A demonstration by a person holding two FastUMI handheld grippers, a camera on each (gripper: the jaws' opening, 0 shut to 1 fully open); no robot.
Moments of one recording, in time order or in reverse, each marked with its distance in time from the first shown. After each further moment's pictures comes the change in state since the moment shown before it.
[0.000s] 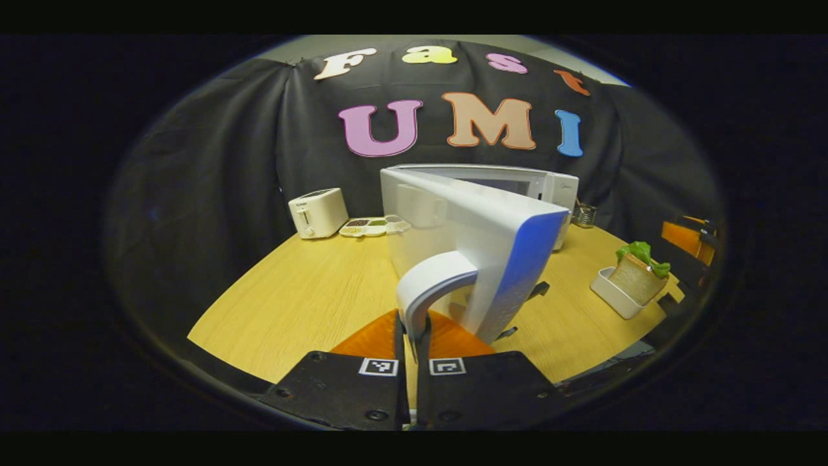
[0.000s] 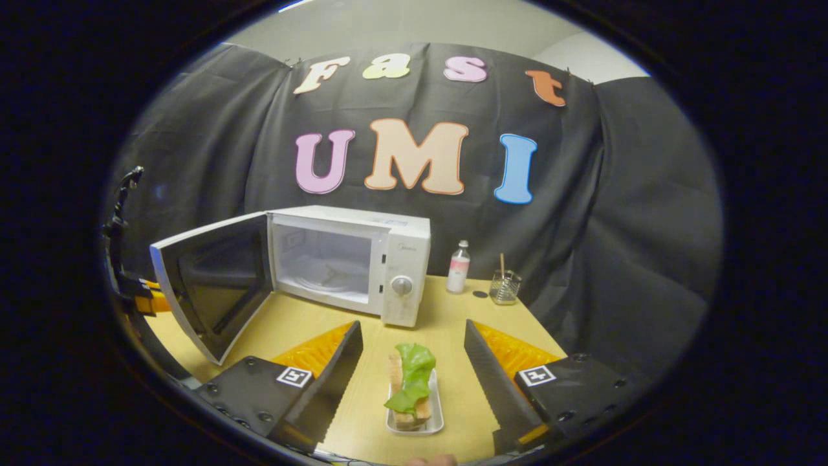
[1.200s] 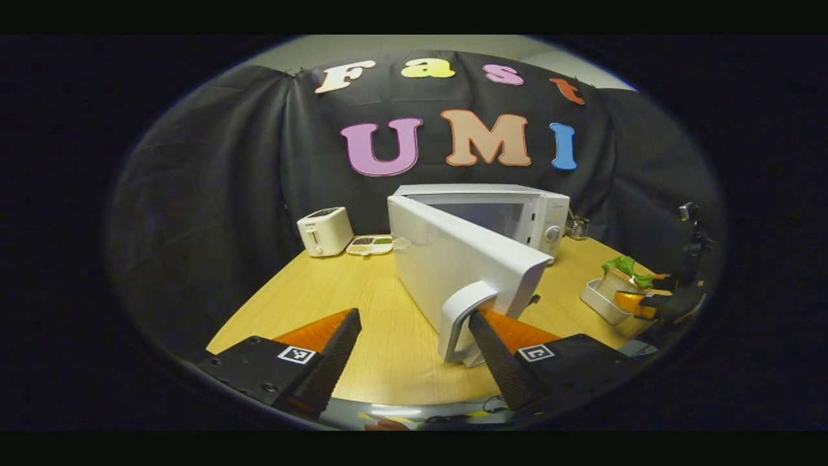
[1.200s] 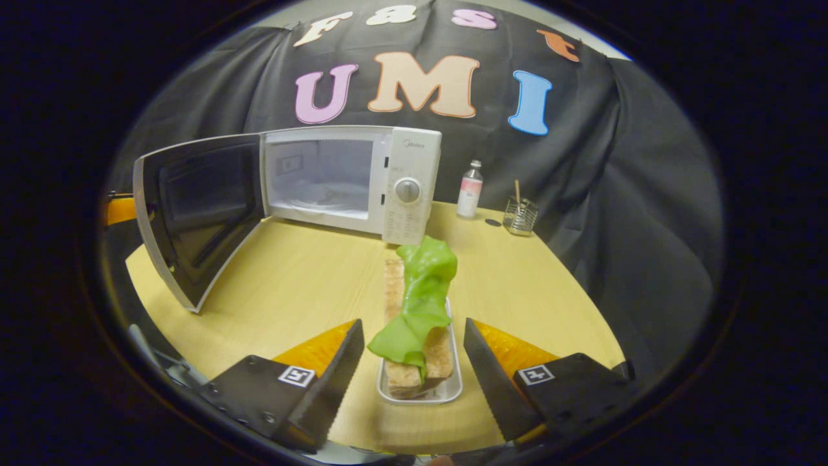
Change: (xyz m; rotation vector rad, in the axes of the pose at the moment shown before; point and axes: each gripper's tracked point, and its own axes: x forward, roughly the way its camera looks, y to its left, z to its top) left arm -0.046 0.006 0.045 0.031 -0.087 0.000; right arm 0.024 0.000 -0.122 -0.004 0.271 0.024
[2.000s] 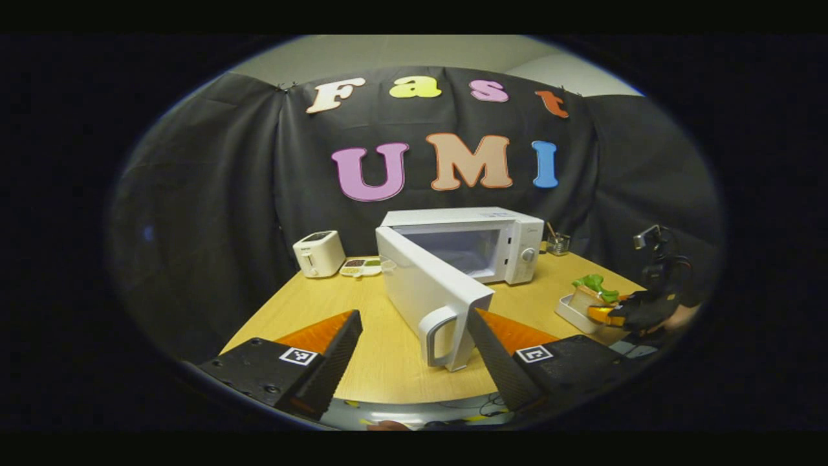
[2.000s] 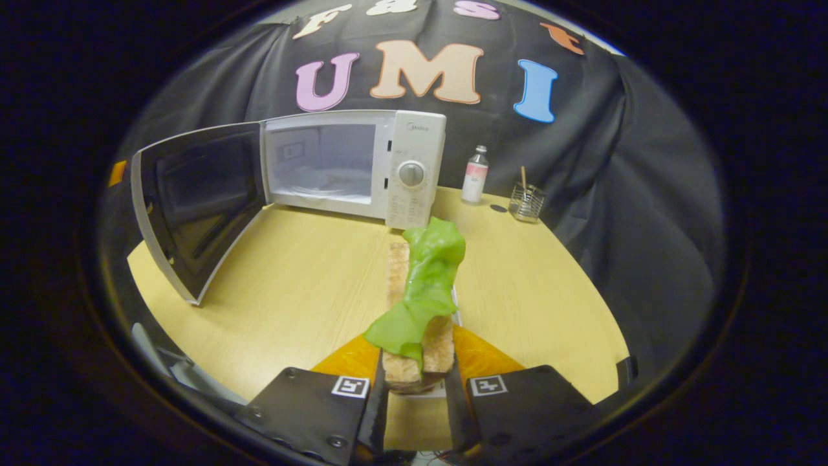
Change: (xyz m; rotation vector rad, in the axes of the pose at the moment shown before) left arm -0.044 -0.016 0.053 -0.003 -0.099 -0.040; right arm -0.001 0.001 -0.006 -0.016 0.054 -0.001
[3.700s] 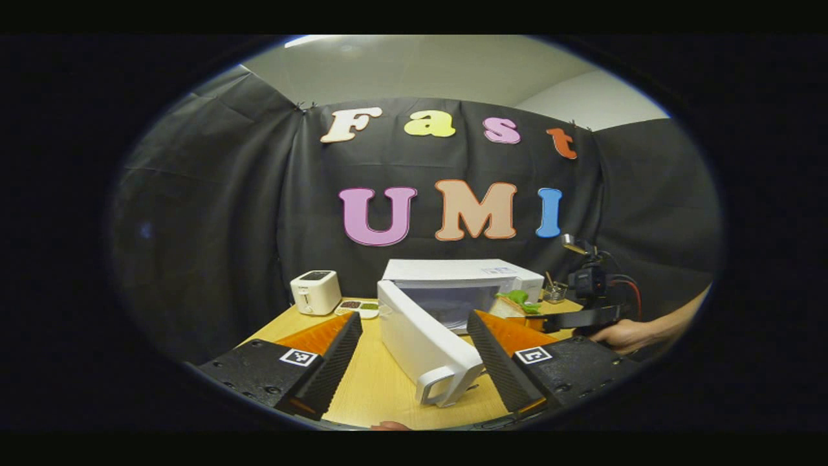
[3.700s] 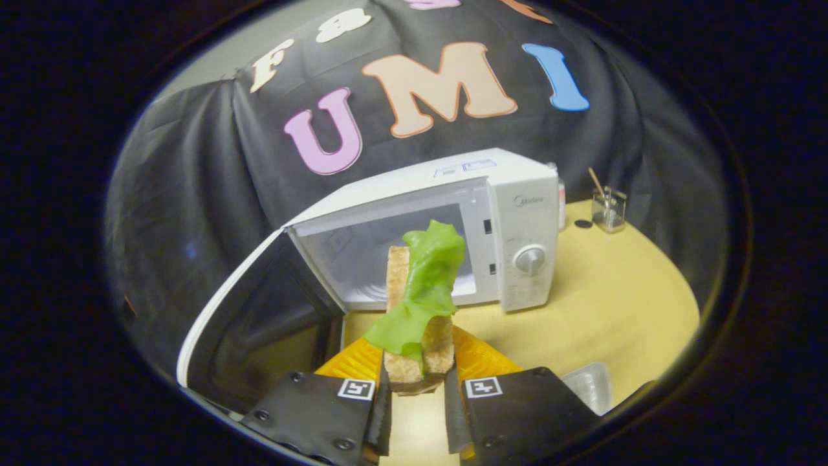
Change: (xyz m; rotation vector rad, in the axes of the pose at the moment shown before) left arm 0.015 0.014 0.079 -0.066 -0.208 -0.014; right arm 0.081 0.163 0.179 0.450 -0.012 0.259
